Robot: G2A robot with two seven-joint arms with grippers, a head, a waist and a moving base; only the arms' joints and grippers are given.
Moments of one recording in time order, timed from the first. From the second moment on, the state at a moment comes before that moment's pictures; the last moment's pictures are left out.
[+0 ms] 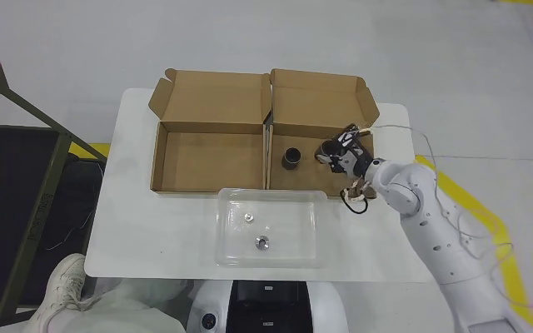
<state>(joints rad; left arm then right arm) 0.15 -0.27 -1.06 -1.30 2.57 -0.51 0.65 -1.04 -1.14 1.12 -1.40 -1.05 -0.50 0.48</state>
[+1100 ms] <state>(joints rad) 0.15 -0.27 -1.06 -1.30 2.57 -0.51 0.65 -0.92 -1.19 0.96 -1.19 -1.01 -0.52 0.48</state>
